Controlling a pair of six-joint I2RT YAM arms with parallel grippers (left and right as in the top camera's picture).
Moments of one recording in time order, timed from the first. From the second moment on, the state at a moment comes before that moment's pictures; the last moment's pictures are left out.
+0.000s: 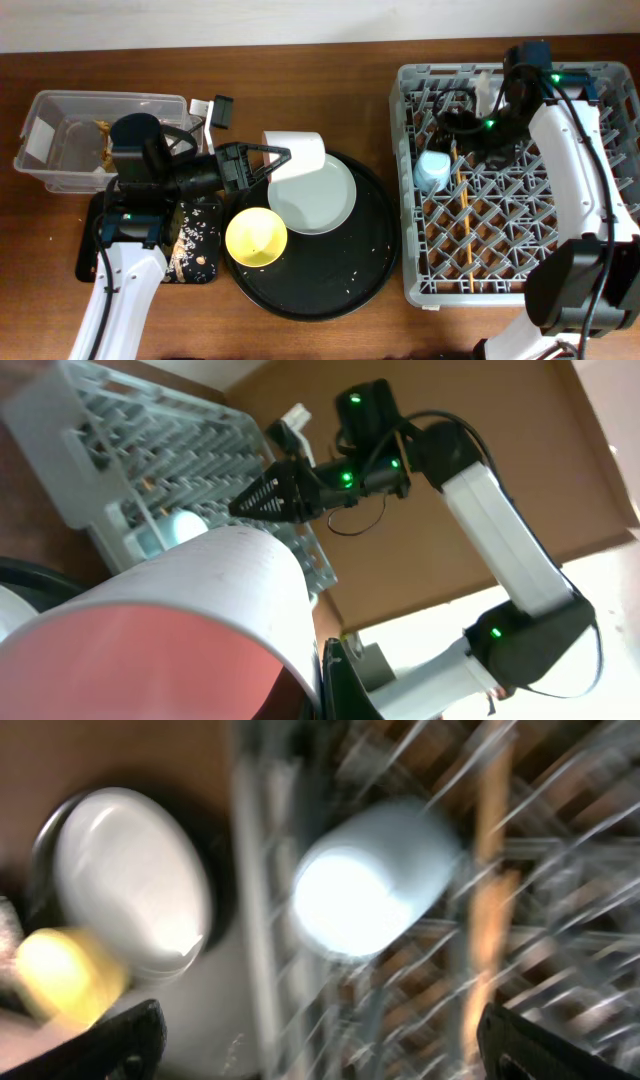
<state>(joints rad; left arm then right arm) -0.05 1.26 0.97 -0.02 1.23 -0.72 -0.08 1.82 1.70 -1.31 -0.41 0.04</state>
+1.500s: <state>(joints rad) -0.17 1.27 0.96 0.29 1.31 -0.99 0.24 1.82 1.70 -1.38 -1.49 -0.83</state>
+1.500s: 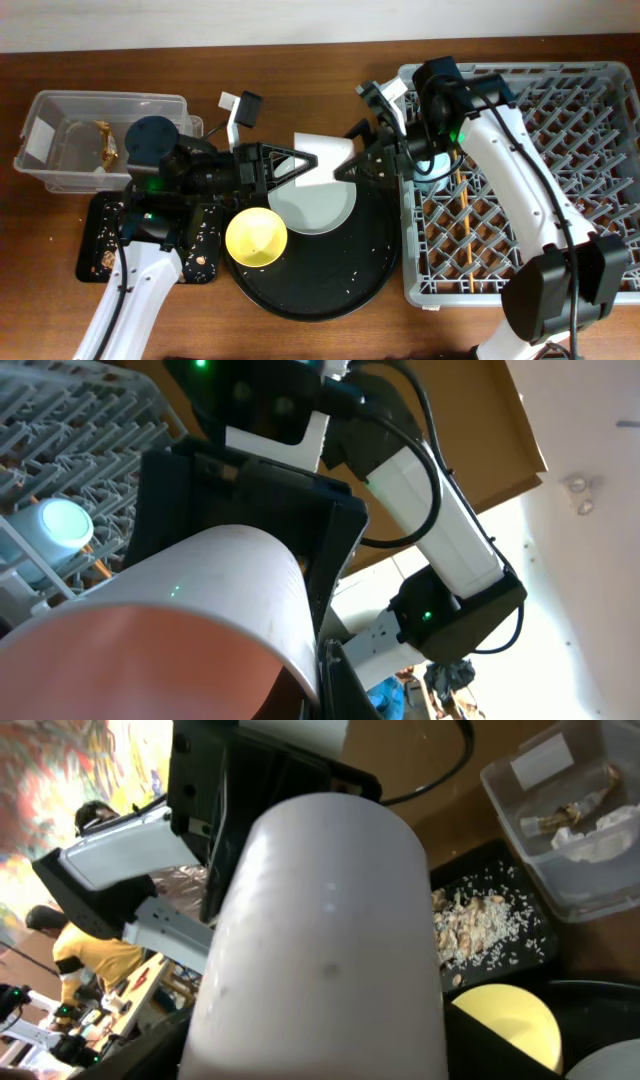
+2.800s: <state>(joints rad) -0.13 1.27 0.94 -0.51 0.64 -0.47 0.01 1.58 1.40 -1.51 -0.18 0.08</state>
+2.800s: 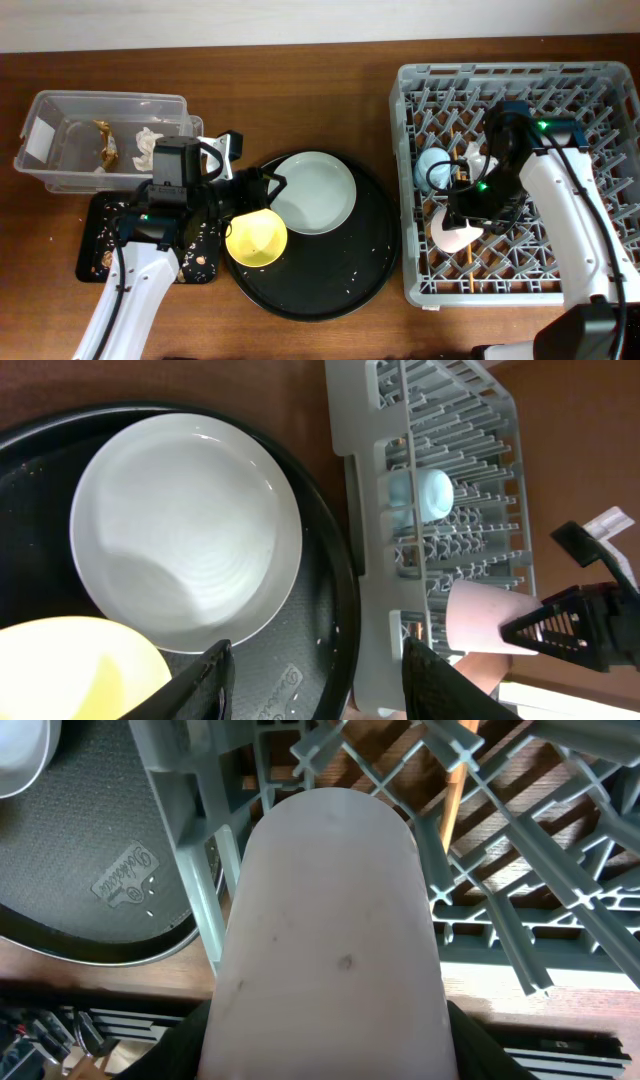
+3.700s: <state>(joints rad) 0.03 1.05 1.05 -0.67 0.22 -0.44 0.36 1.62 1.69 -1.18 -0.37 0.04</state>
